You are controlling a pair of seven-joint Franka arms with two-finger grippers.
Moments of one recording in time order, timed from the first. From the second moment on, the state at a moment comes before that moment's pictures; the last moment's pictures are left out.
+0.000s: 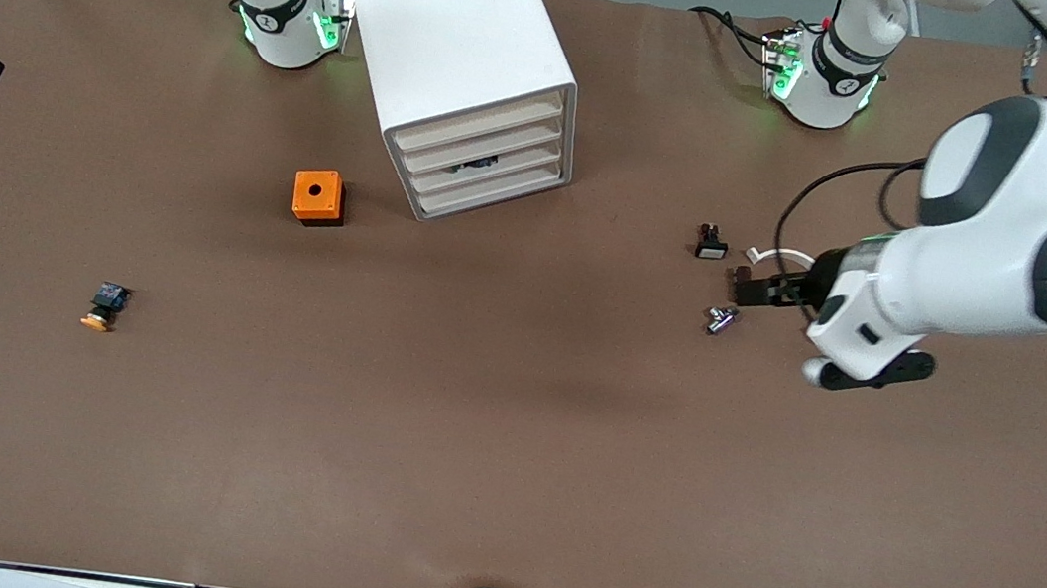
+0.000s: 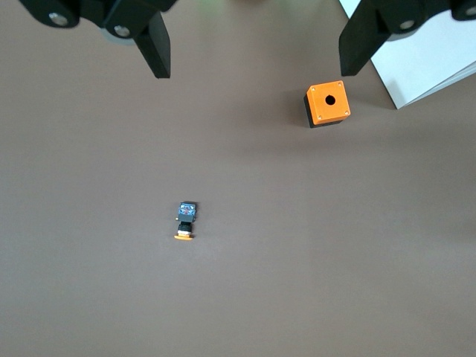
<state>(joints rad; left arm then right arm) -0.24 0.35 -0.01 -1.31 -0.26 1.43 -0.44 -0.01 -0.16 -0.11 -1.64 0.00 1.50 -0.08</state>
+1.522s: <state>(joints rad) -0.04 0.00 -0.01 -1.74 -0.08 1.76 -0.03 -0.01 -0.16 -0.12 -1.64 0.00 1.49 -0.10</state>
